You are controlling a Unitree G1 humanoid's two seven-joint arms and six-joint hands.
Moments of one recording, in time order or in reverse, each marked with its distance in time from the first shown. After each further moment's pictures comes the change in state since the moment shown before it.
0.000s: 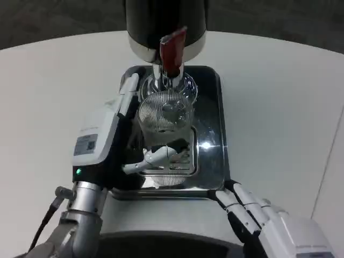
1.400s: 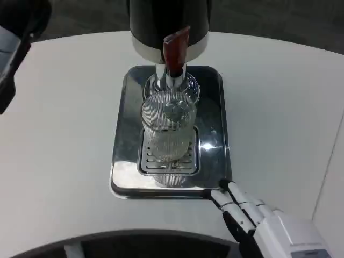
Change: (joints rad) left arm 0.289 0.326 0.574 -1.076 -1.179 0.267 -1.214; right arm -0.023 0.002 0.003 0.013 -0.009 -0.010 0.004
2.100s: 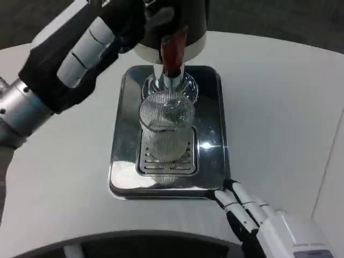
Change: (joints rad) left arm -0.323 -0.137 -0.176 0.305 0.056 0.130 -0.291; right arm 0.006 0.003 0.000 -0.003 -0.014 0.013 -0.001
